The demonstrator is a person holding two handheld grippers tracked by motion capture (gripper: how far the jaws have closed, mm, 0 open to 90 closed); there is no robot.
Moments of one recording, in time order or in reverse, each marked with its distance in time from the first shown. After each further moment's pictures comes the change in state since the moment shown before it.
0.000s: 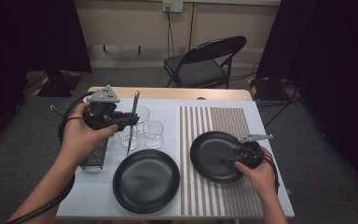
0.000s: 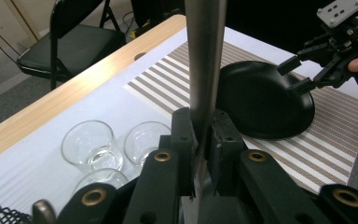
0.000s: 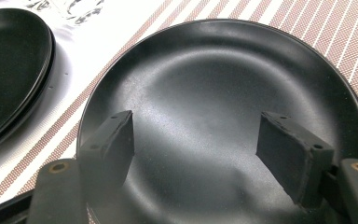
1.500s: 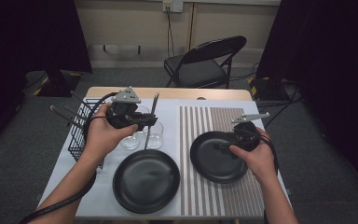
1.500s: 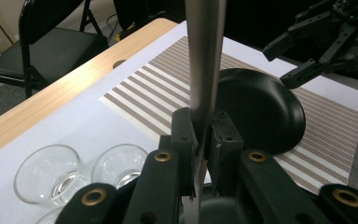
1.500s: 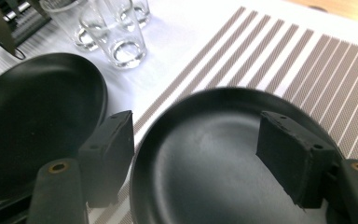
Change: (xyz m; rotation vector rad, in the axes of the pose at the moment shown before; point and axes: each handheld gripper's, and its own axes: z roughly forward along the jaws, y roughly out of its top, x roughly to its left) left arm -0.012 0.012 0.041 -0.009 -0.046 0.004; right arm 0.028 0.068 -0.027 -0.015 0.057 -0.070
